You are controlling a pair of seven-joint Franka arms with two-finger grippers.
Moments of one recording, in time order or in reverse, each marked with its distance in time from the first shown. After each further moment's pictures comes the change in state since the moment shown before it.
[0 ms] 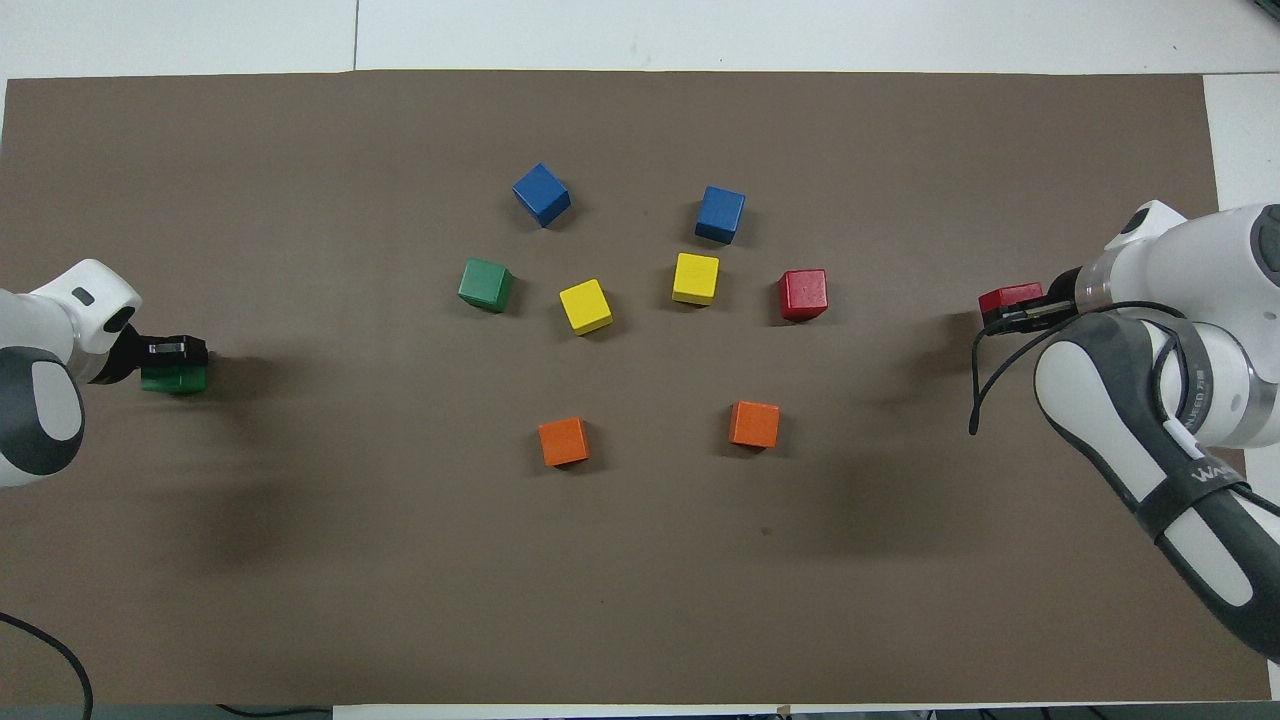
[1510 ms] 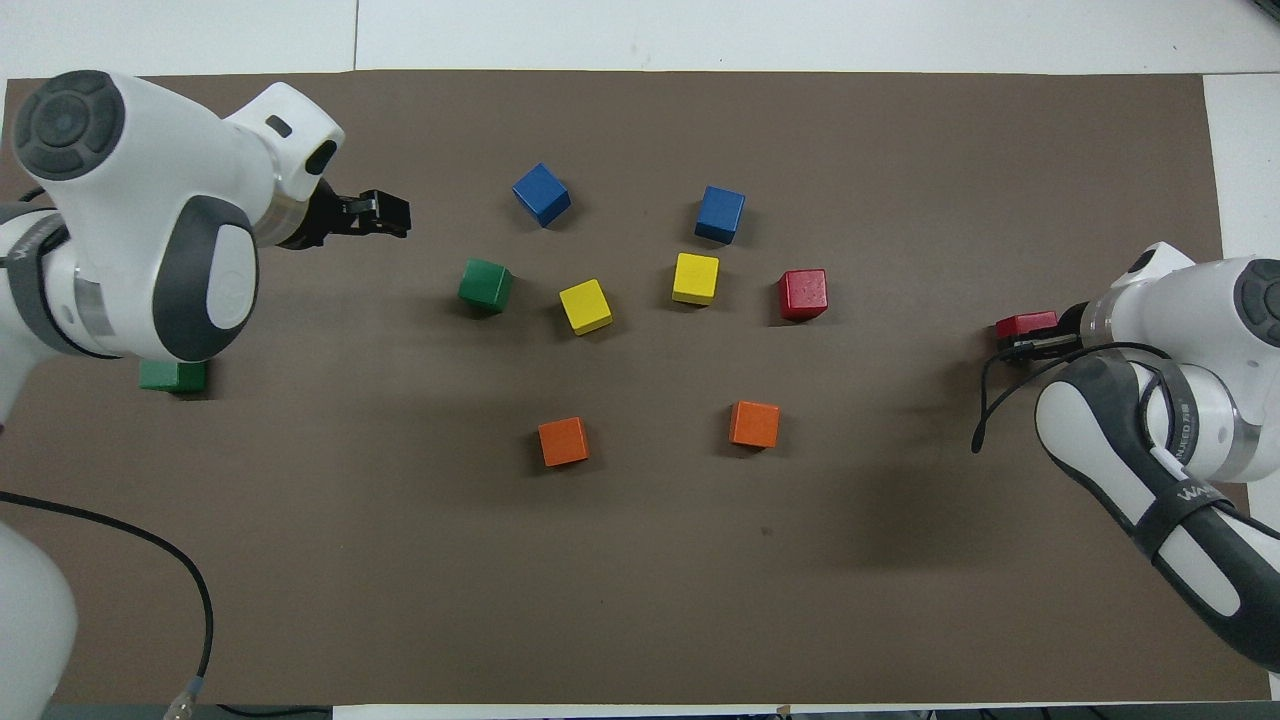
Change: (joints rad) left arm -0.448 0.071 -0.026 0.446 -0.062 -0.292 -0.402; right arm -0.049 -0.003 -0.002 -0.120 -0.071 0.136 0.036
